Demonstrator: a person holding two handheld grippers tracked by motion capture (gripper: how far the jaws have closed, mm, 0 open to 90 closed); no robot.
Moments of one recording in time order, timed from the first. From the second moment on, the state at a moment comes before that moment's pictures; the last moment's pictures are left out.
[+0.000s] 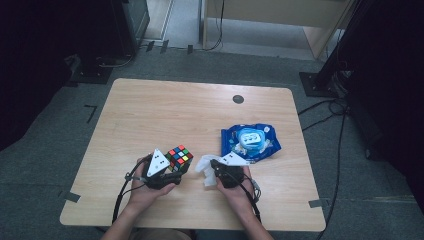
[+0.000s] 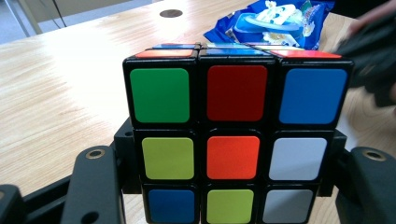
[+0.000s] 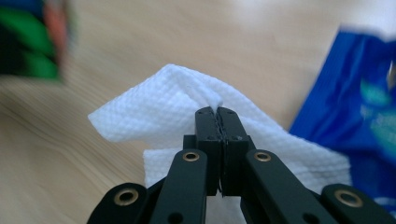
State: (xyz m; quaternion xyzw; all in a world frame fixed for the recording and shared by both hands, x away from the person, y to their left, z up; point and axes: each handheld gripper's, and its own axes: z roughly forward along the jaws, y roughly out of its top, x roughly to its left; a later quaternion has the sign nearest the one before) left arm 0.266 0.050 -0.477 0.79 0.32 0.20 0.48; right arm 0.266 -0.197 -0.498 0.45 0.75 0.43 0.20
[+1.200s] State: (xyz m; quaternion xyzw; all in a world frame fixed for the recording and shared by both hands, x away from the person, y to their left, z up) left arm 0.243 0.023 -0.474 0.81 0.24 0.20 0.49; right arm 0.232 -0.169 -0.440 0.33 0.73 0.56 0.21
